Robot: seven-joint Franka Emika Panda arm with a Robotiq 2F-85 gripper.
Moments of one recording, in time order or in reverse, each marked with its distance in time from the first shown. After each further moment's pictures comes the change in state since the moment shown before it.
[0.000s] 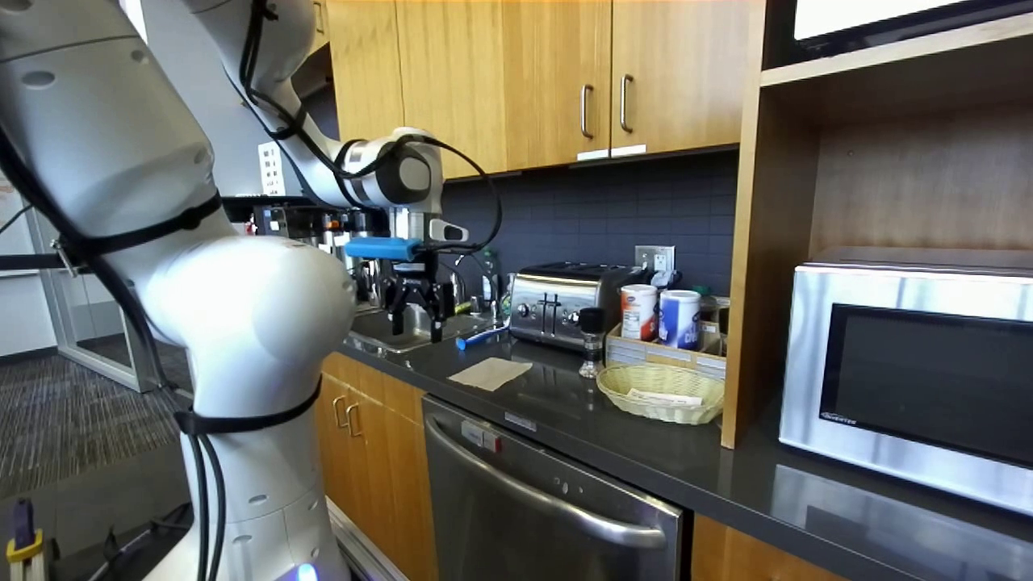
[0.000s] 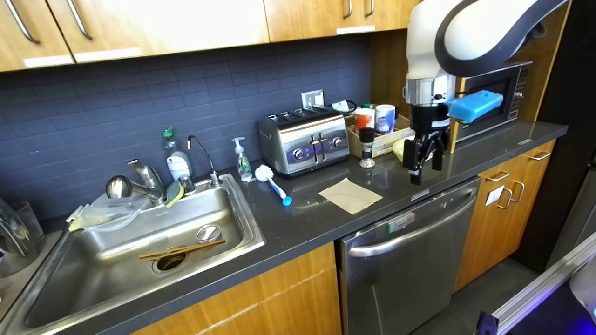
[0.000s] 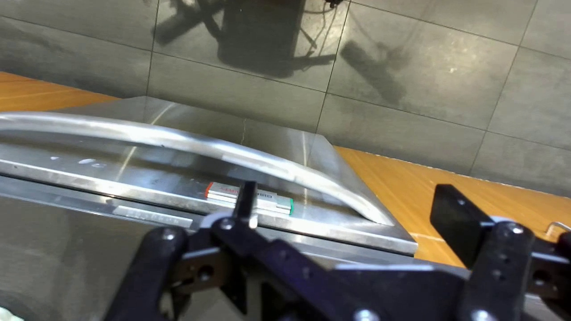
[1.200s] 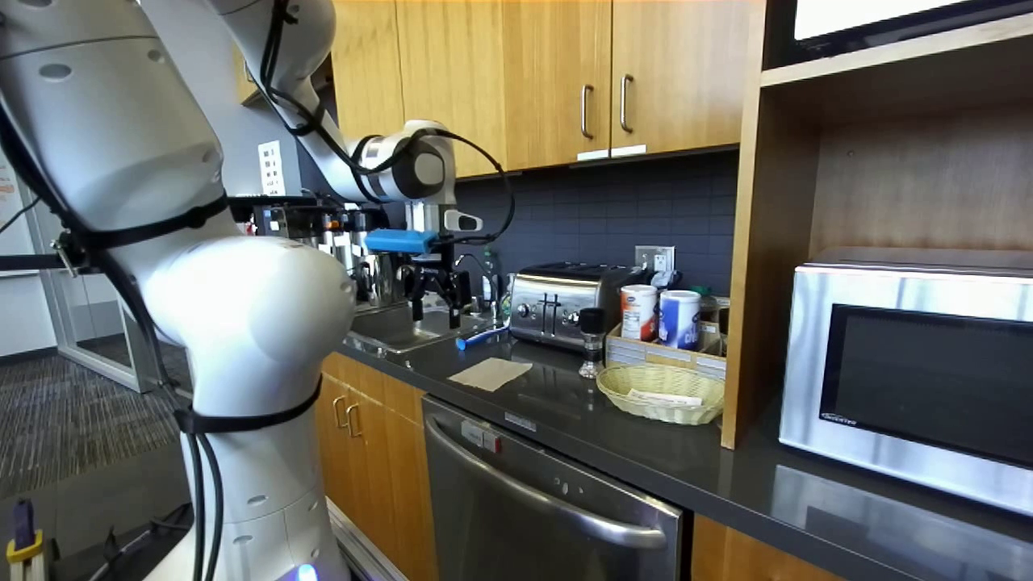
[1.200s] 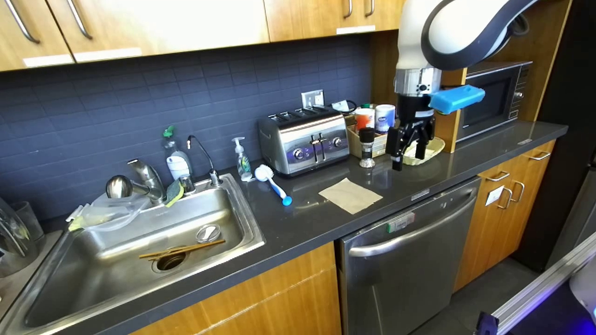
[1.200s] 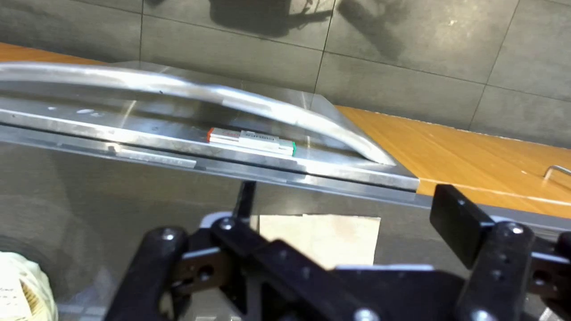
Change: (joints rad) arm -0.022 0.057 -0.026 0.072 -0.025 0.073 0.012
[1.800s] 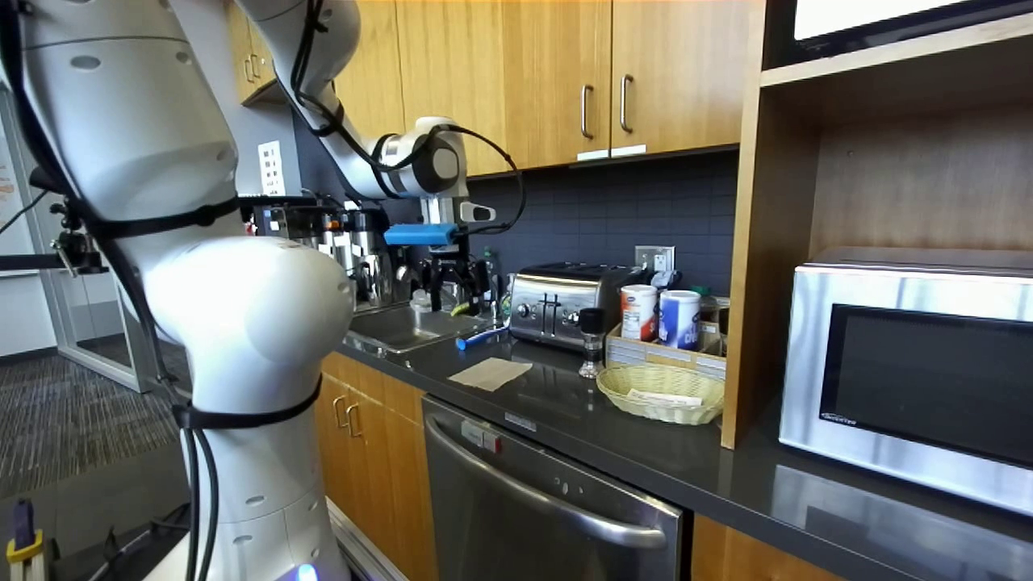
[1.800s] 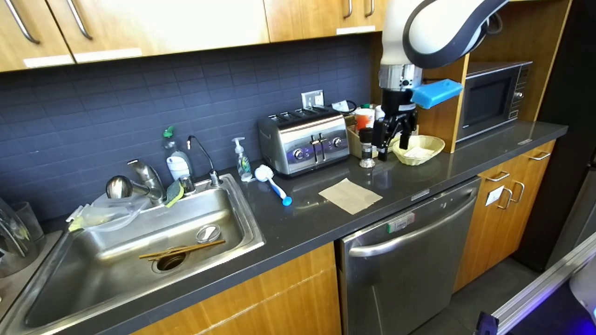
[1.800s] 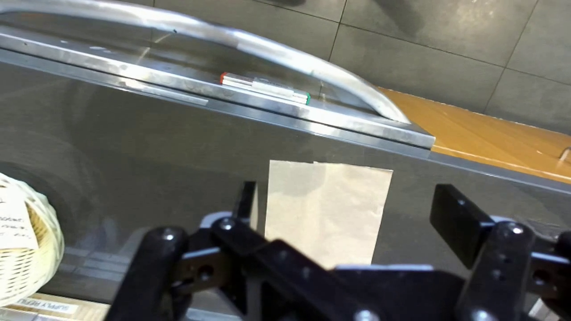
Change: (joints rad) arm -0.022 0.108 -0.005 0.113 -0.090 0.030 -0.008
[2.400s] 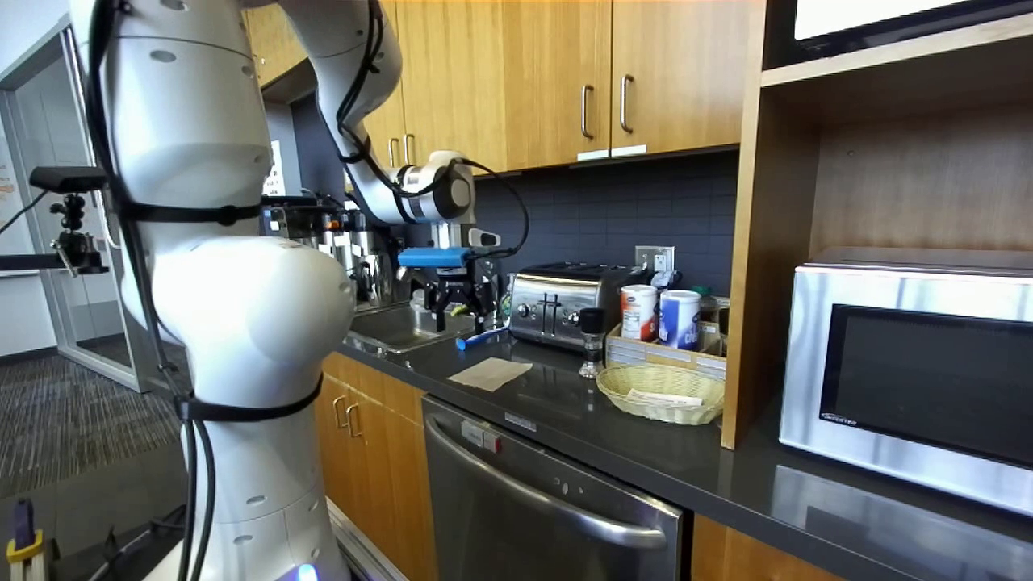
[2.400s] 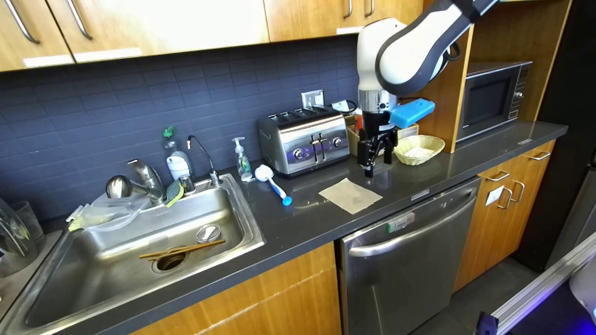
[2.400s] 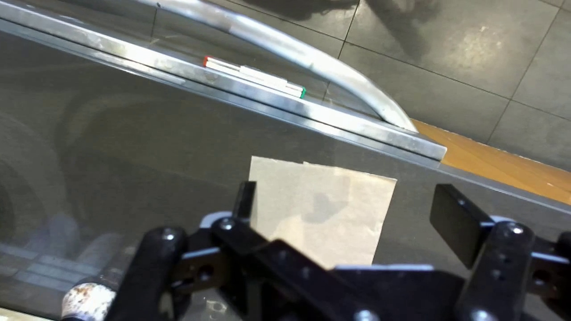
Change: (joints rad) arm 0.008 0.226 0.013 0.115 -0.069 0.036 0.000
